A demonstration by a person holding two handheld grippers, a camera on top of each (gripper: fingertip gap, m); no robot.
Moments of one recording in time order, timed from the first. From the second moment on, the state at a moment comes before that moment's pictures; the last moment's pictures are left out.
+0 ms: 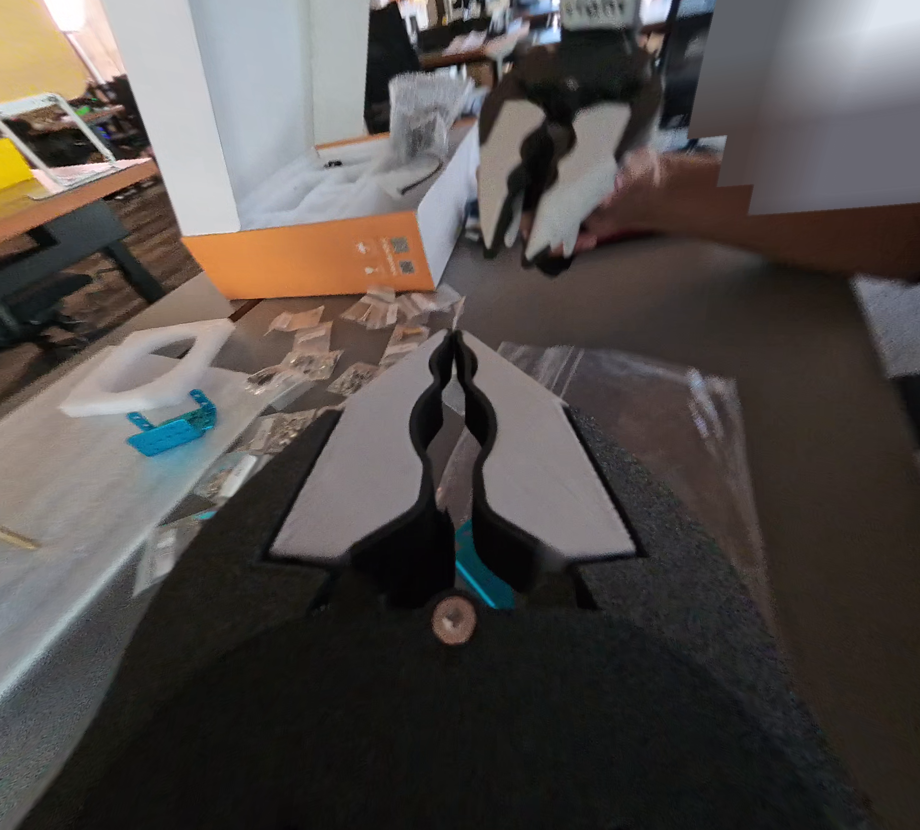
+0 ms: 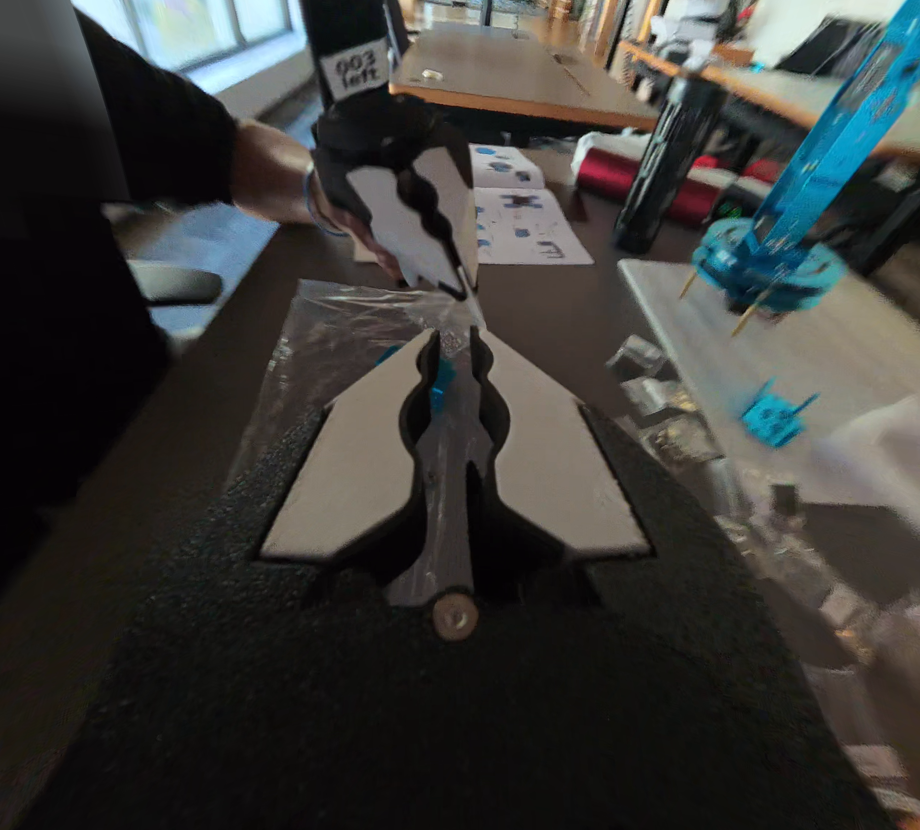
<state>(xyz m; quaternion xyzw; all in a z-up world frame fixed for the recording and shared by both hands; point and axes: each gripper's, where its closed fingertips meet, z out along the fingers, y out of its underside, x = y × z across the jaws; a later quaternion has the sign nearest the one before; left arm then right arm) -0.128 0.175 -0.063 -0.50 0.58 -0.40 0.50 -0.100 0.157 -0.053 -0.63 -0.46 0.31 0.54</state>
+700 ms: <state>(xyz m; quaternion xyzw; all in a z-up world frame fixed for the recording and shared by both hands) -0.137 0.147 -0.052 -0.48 0.57 -0.52 0.43 -0.141 0.145 -0.048 -0.60 -0.50 0.22 0.59</state>
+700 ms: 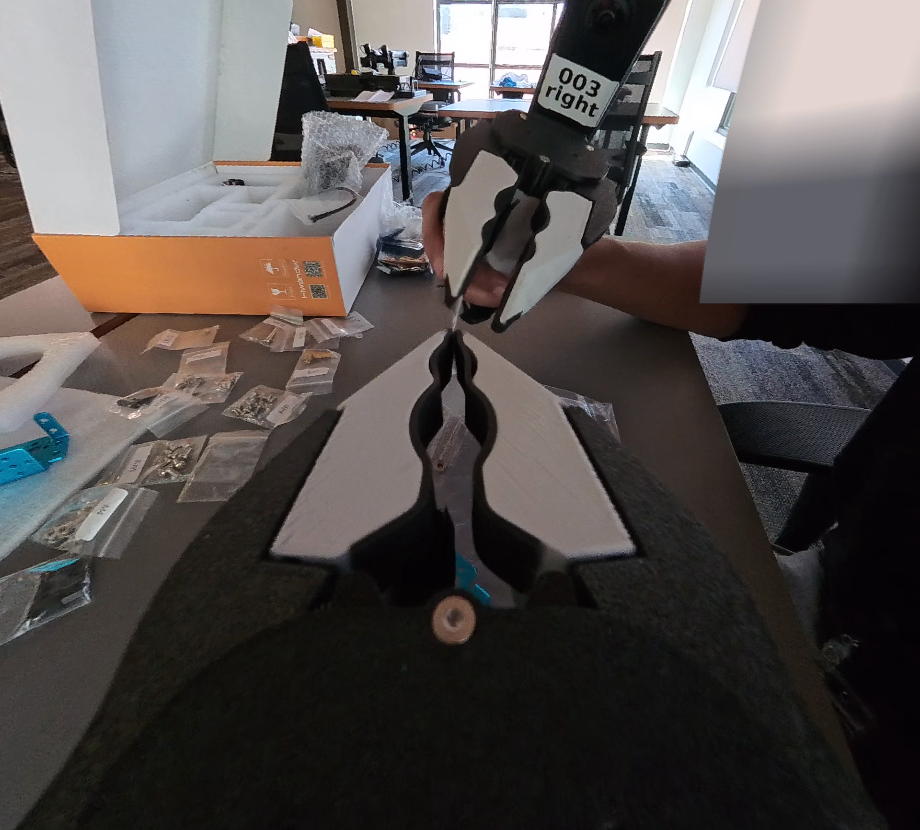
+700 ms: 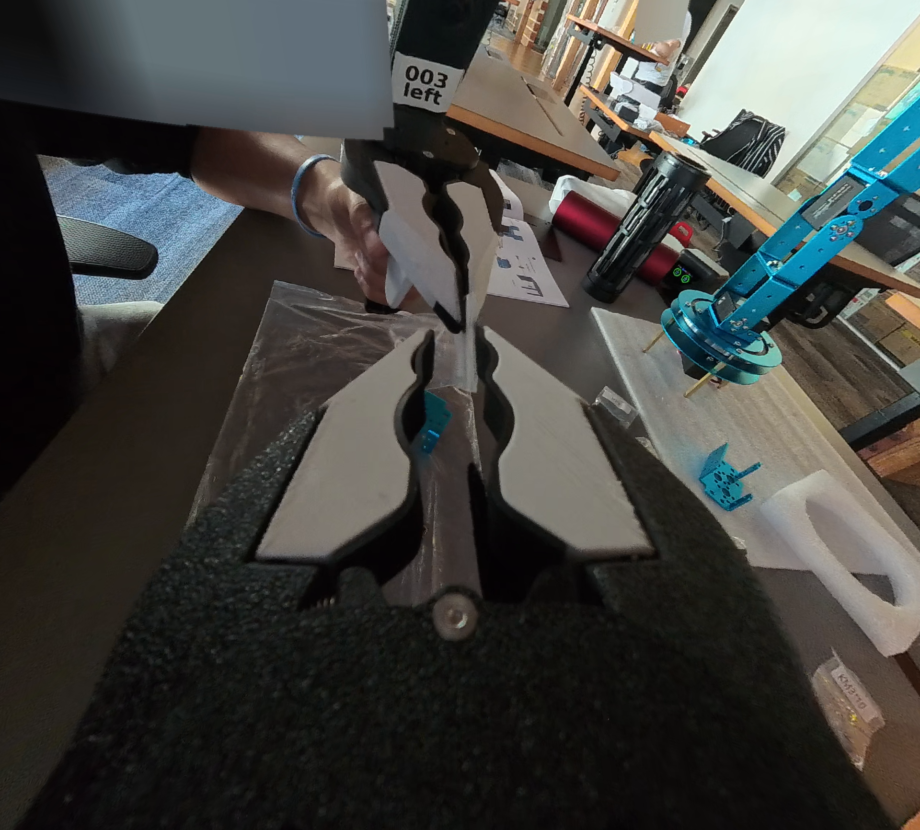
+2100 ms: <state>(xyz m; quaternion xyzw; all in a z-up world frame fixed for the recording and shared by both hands) -0.142 0.124 -0.061 -0.43 0.62 -0.51 0.41 -0.139 0.135 -0.058 -0.62 -0.47 0.38 0.49</state>
